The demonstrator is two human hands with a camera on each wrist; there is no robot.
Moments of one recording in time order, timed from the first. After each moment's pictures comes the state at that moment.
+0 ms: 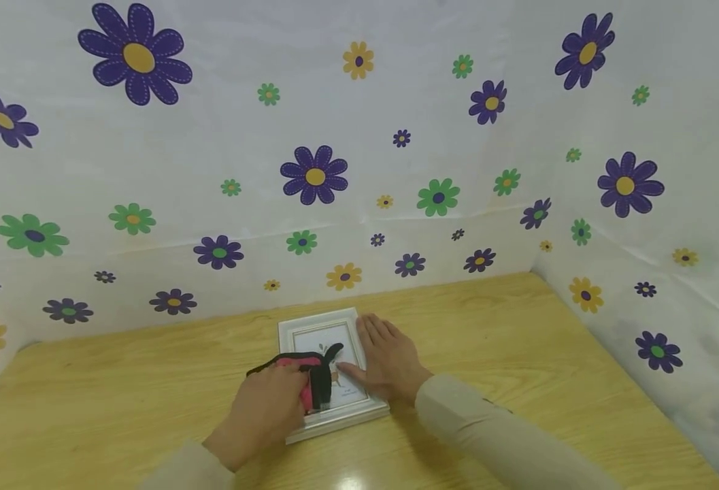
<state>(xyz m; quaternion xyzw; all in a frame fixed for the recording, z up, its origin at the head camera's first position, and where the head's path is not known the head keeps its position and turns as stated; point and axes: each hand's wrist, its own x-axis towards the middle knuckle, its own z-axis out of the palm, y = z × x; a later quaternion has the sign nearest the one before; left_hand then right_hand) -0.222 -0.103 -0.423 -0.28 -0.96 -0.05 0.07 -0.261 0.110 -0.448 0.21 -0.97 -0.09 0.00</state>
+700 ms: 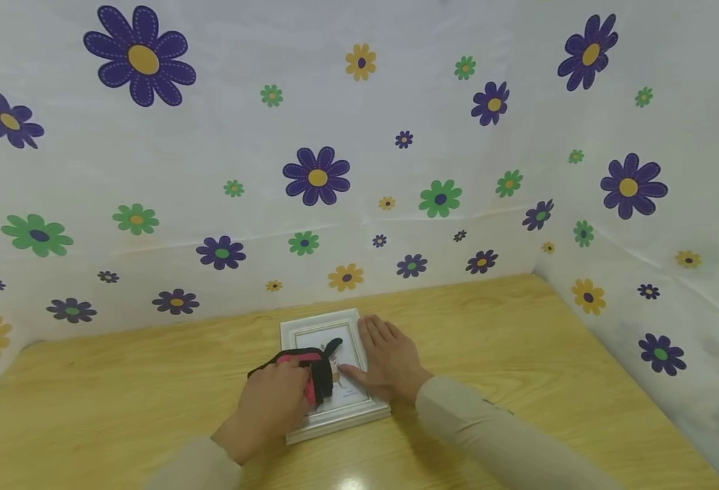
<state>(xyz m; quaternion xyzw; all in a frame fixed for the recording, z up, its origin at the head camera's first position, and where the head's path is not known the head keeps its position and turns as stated) -0.226 -0.100 -0.423 -0.26 -0.96 -0.04 0.07 -0.261 0.107 -0.447 0.20 -0.98 -0.08 0.00</state>
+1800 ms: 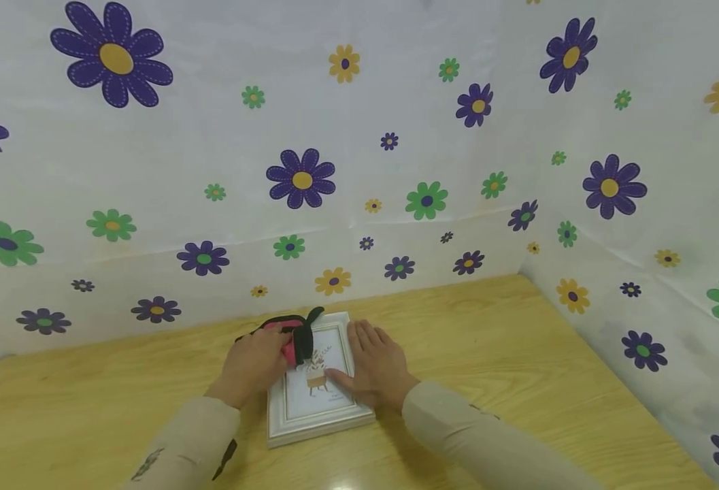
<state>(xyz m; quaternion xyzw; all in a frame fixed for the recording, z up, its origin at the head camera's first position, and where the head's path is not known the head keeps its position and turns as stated) -0.291 -0.106 -0.426 -0.23 -0.97 -0.07 0.03 -0.262 0.108 -0.451 0.17 -0.98 -0.06 -0.01</state>
